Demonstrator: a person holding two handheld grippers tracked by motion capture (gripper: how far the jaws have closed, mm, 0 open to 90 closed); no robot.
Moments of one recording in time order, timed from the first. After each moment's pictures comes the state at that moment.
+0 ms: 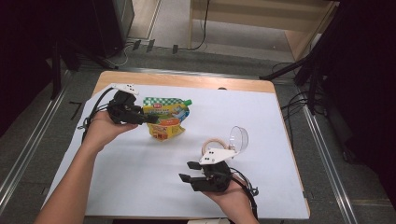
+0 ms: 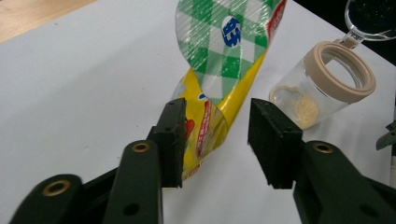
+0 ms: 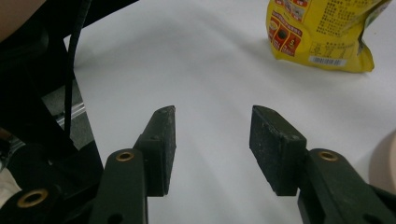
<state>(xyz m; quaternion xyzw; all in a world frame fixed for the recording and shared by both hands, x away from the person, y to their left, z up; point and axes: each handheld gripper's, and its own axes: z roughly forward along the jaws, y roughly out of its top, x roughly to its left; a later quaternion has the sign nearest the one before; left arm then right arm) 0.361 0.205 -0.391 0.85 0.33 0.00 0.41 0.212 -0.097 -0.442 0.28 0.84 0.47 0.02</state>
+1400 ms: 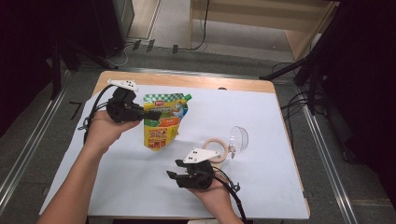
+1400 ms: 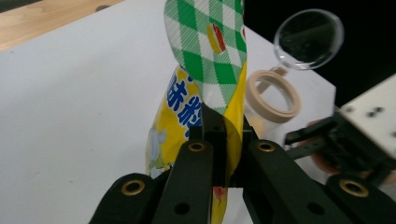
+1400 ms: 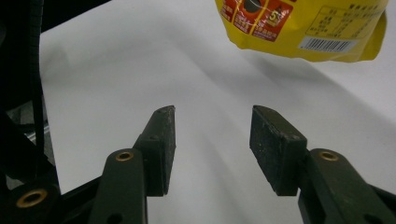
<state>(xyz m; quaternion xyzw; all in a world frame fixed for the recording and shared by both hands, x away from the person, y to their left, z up) 0.333 0.194 -0.349 0.84 0.30 -0.03 0.45 0.224 -0.061 -0.480 0.29 0.83 0.47 0.03</state>
